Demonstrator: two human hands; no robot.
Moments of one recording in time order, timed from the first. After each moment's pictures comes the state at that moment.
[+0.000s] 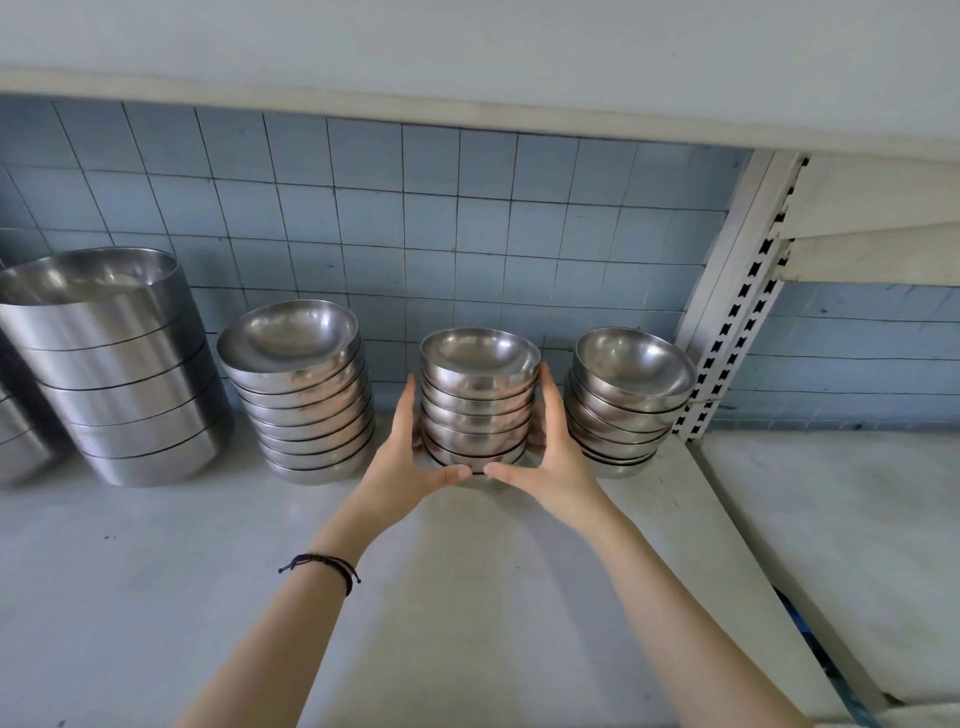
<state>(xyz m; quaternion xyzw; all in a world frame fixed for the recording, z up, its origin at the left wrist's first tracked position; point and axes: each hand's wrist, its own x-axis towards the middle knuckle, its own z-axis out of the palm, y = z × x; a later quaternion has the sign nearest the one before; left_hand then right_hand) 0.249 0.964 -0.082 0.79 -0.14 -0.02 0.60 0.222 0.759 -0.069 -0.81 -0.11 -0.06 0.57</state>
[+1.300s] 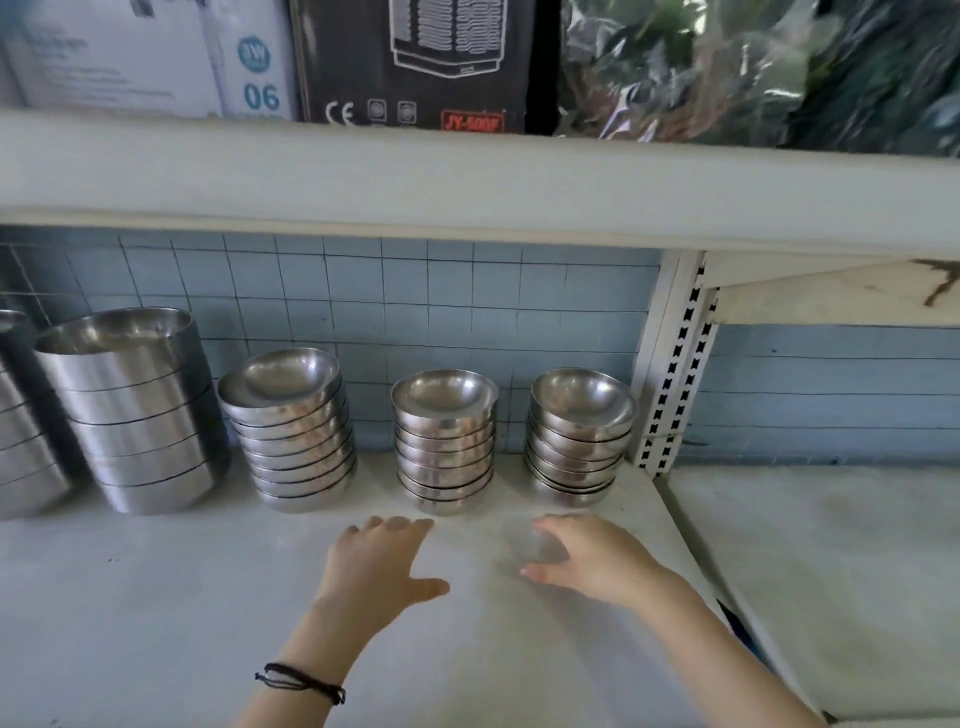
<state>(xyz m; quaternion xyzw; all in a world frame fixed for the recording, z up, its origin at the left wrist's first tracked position) 0.154 0.935 -0.046 0.99 -0.13 -0.02 0.02 0.159 0.691 -0.049 -0.98 -0.08 0.10 0.14</state>
